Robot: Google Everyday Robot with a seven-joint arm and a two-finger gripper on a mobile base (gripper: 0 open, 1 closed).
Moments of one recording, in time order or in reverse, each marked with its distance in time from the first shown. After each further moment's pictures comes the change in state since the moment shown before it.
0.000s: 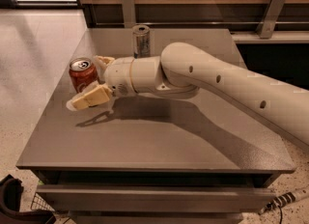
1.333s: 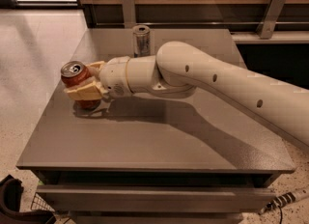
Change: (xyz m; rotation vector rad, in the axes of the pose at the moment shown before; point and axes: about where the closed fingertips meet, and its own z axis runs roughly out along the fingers) arm -0.005 0.006 0.006 -0.014 -0.001 -0.008
